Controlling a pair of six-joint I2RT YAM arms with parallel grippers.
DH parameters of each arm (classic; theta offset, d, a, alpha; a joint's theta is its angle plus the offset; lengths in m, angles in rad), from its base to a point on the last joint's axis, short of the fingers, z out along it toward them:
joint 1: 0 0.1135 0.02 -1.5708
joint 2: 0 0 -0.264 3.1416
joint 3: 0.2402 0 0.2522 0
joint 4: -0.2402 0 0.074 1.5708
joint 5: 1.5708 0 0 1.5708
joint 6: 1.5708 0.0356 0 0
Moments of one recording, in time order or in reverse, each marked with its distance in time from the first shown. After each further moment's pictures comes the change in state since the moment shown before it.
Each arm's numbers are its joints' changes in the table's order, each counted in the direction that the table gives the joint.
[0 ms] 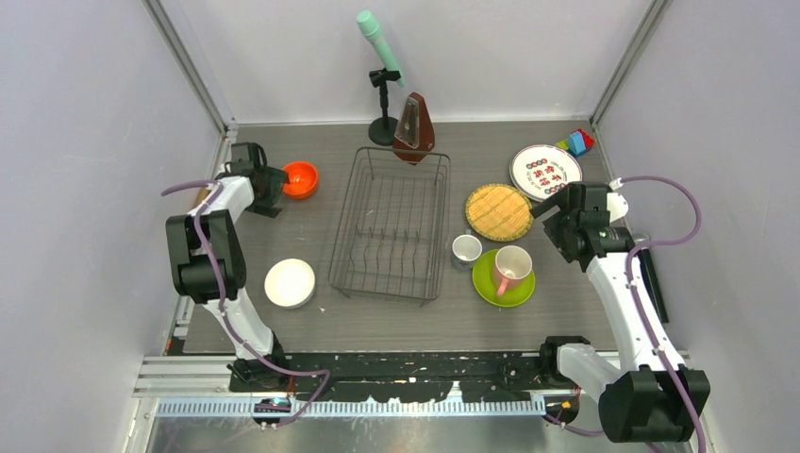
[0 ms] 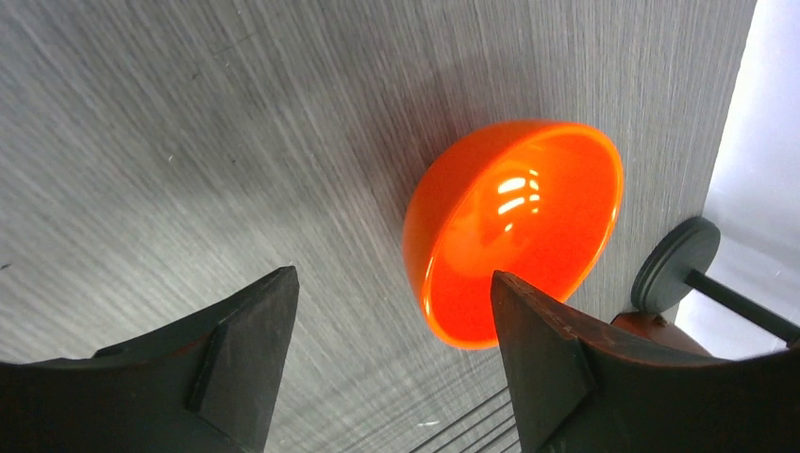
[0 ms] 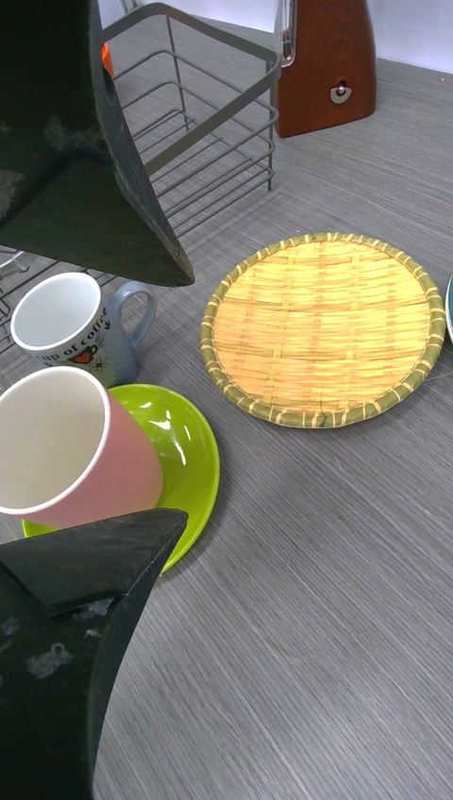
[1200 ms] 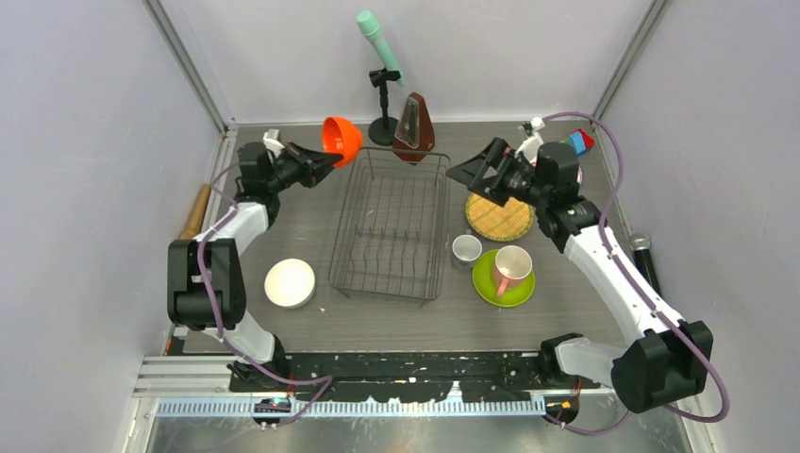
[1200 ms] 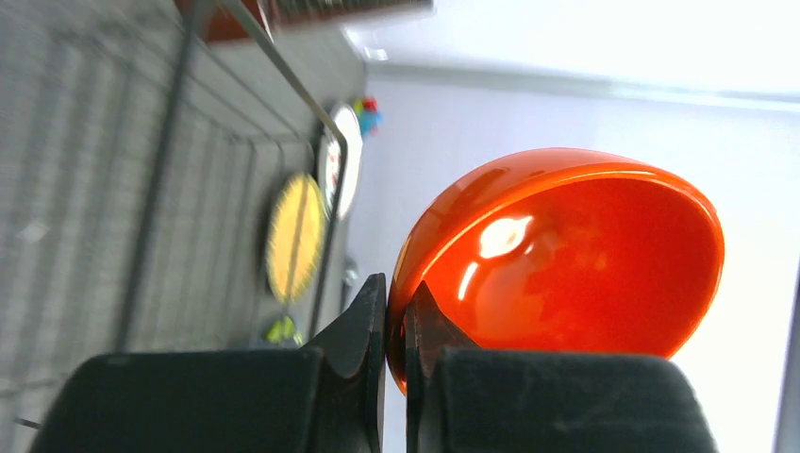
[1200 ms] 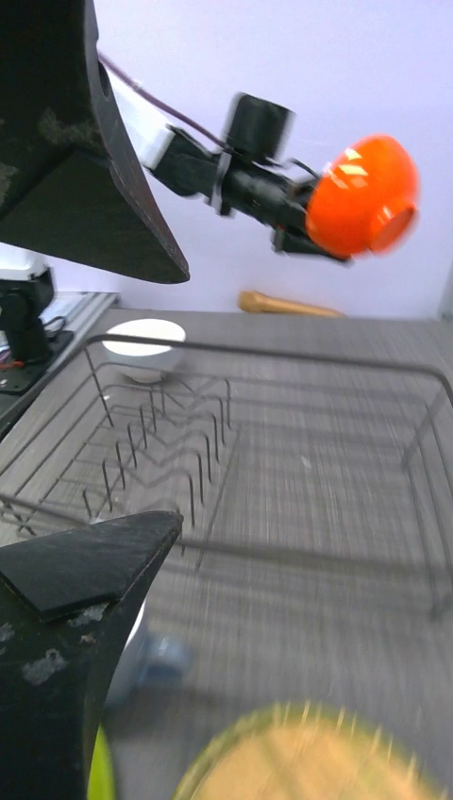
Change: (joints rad) left arm -0.100 -0.181 -0.251 0.804 0.773 -0.188; right arm 0.227 0.178 0.138 0.505 -0.665 -0.080
